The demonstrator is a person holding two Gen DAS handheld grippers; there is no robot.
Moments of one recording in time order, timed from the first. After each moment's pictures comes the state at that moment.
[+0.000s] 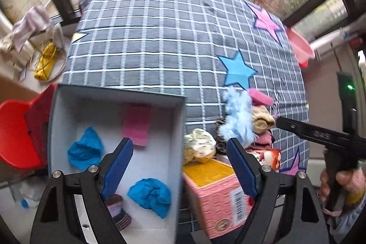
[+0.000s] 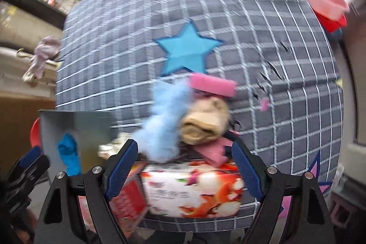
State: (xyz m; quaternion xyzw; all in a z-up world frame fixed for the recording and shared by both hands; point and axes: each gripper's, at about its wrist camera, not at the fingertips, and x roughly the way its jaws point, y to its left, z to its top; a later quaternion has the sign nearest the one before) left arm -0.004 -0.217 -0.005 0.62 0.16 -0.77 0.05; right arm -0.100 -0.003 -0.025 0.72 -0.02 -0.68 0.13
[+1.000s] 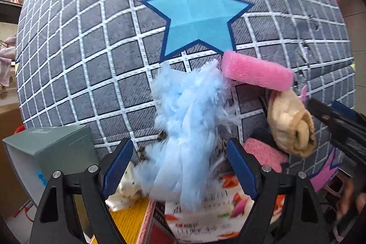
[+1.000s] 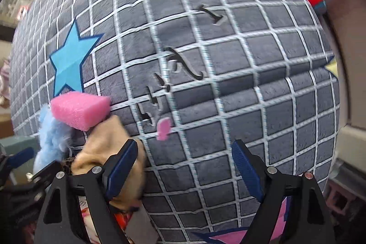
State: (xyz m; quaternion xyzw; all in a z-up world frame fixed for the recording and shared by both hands) left arm -0.132 -0.074 -0.142 0.76 0.02 -0.64 0.07; right arm -0.142 0.130 -0.128 0.76 -0.04 -0.65 0.07
